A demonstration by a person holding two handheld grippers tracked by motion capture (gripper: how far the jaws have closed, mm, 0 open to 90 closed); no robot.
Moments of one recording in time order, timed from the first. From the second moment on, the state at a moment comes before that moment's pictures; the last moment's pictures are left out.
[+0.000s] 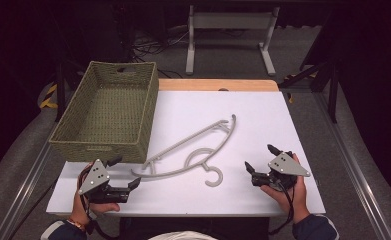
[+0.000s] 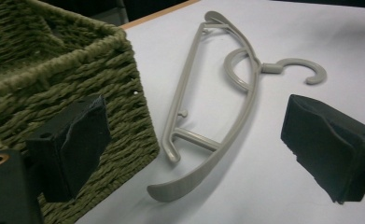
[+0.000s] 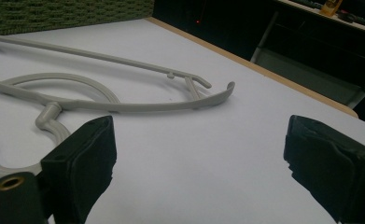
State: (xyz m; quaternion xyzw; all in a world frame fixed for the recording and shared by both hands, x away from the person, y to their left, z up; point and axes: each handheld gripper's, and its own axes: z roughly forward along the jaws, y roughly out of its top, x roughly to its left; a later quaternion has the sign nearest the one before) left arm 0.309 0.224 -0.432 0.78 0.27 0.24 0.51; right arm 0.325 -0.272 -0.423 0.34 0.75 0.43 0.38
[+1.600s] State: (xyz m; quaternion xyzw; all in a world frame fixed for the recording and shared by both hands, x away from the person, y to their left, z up) left arm 0.392 0.061 -0.437 0.95 0.19 0.07 0.23; right arm 0.332 -0.269 -0.435 0.33 0.78 0.40 0.34
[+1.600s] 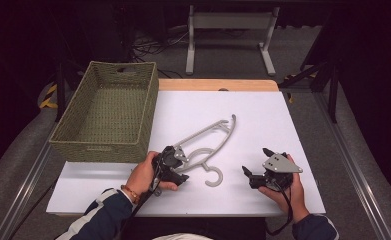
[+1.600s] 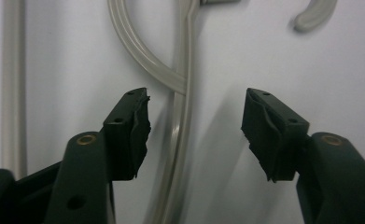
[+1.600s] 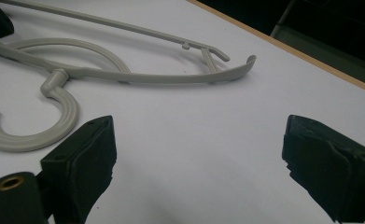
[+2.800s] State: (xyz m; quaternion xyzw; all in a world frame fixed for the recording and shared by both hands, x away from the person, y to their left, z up) left arm 0.392 0.048 -0.436 0.96 0.12 0.12 0.23; right arm 0.333 -0.274 -0.431 0.34 0.78 0.41 0.34
